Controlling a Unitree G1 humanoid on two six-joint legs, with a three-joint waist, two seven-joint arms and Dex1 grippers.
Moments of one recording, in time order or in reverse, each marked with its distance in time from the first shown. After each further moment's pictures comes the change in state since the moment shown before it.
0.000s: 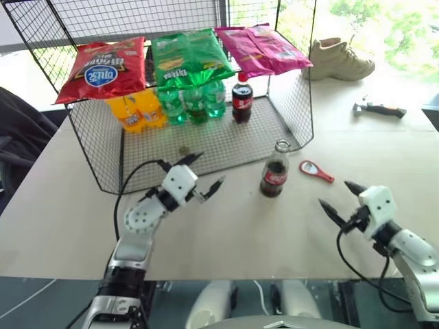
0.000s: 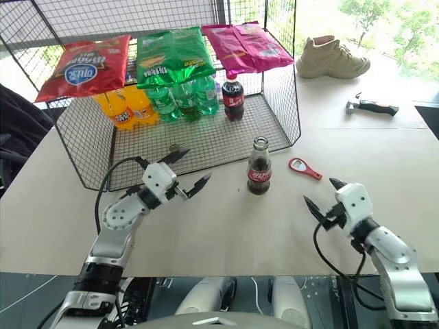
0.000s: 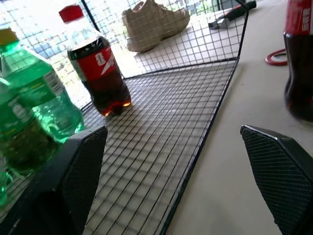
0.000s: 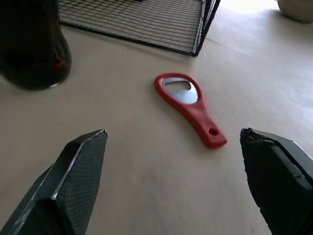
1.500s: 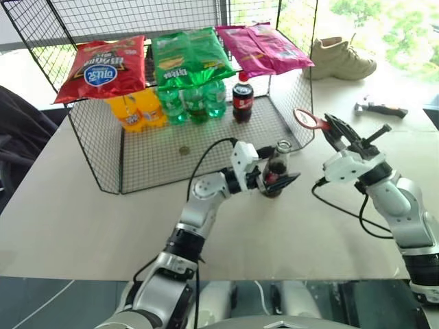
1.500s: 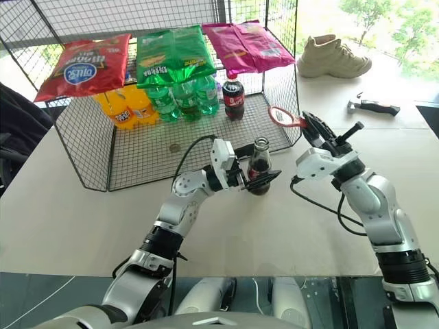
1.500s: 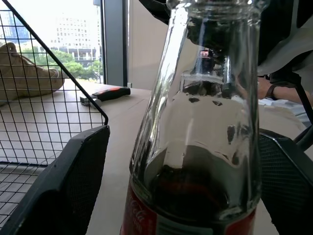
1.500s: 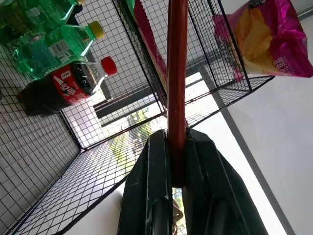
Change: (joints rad) left arm -0.368 -0.311 -0.207 0.186 -0.196 0.238 -0.274; right arm -0.478 -0.039 0.158 0.133 -0.663 -0.492 -0.446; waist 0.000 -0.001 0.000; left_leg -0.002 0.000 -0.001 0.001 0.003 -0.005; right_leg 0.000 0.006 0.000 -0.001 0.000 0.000
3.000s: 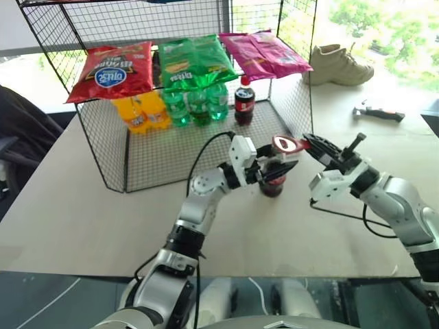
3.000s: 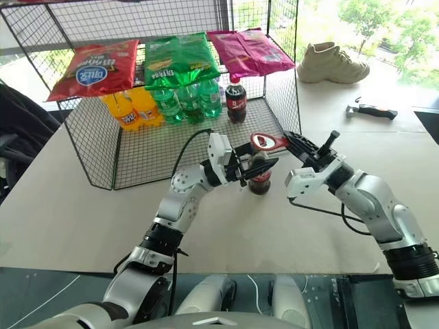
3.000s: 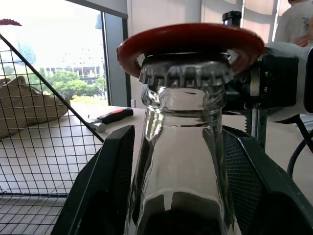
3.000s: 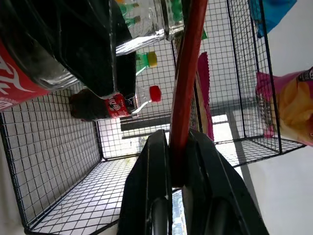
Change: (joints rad) left arm -0.024 -0.018 0.006 -0.012 -0.025 -0.015 -0.003; right arm -0.056 -0.162 0.096 0.038 -0.198 -0.153 0.002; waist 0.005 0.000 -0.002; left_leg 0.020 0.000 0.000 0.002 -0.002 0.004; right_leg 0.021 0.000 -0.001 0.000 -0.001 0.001
